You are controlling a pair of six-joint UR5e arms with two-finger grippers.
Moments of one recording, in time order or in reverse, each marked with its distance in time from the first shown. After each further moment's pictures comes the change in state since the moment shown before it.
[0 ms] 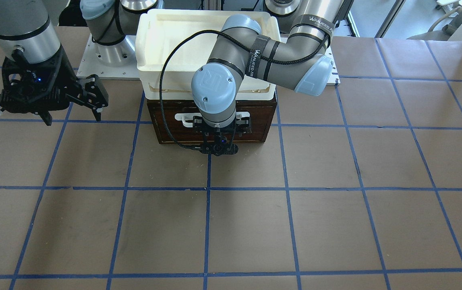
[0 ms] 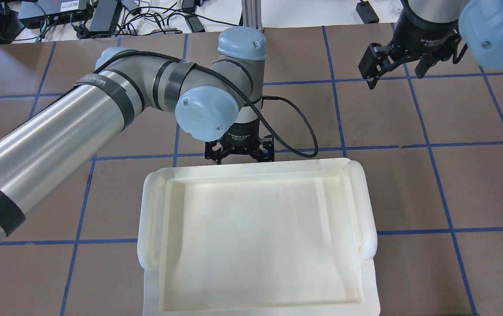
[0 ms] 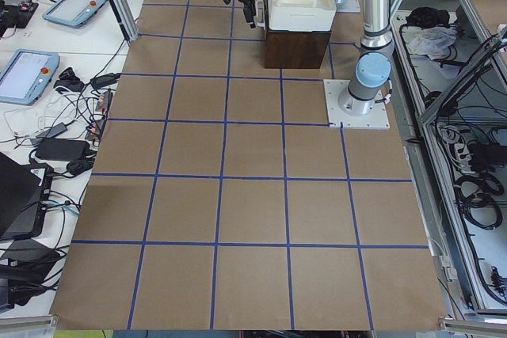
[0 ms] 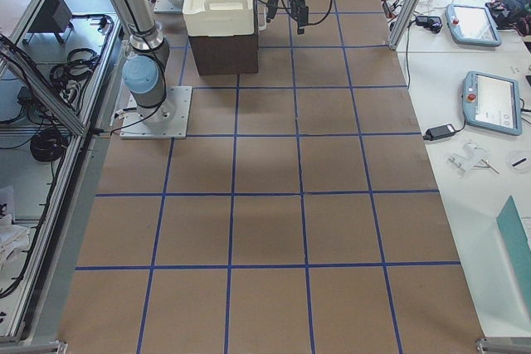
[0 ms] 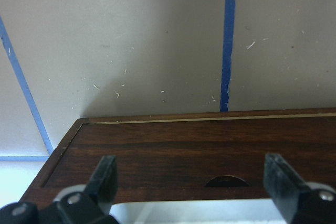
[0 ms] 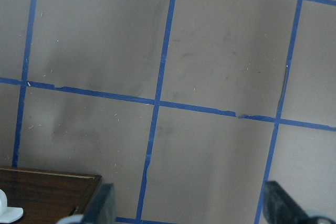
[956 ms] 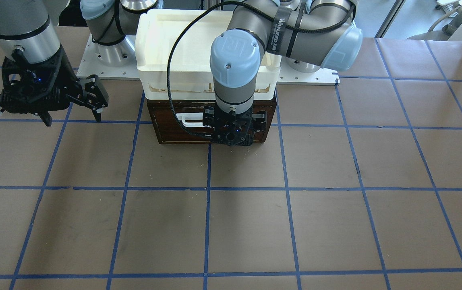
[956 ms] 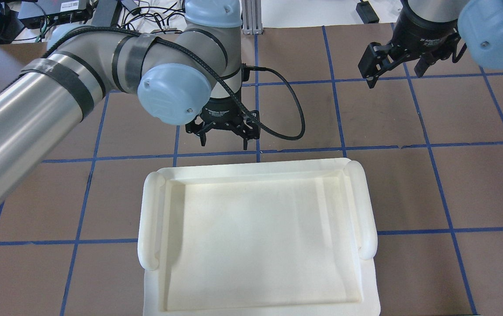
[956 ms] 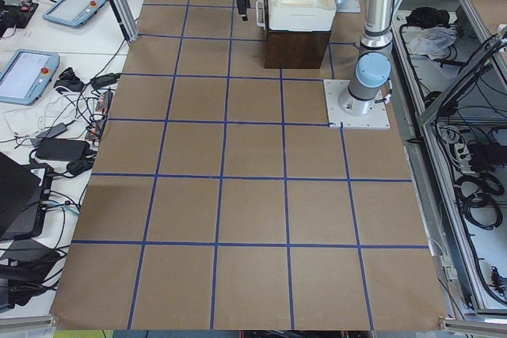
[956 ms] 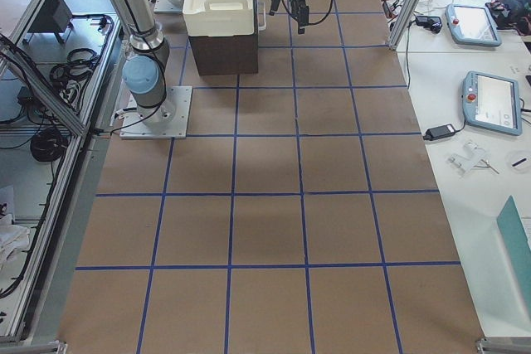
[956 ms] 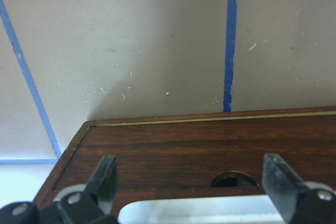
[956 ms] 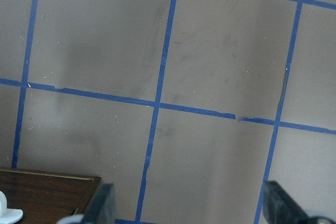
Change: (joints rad) left arm 0.077 0.111 0.035 0.010 0.036 0.178; right arm 0.001 0.000 -0.001 -0.006 -0.001 -0.006
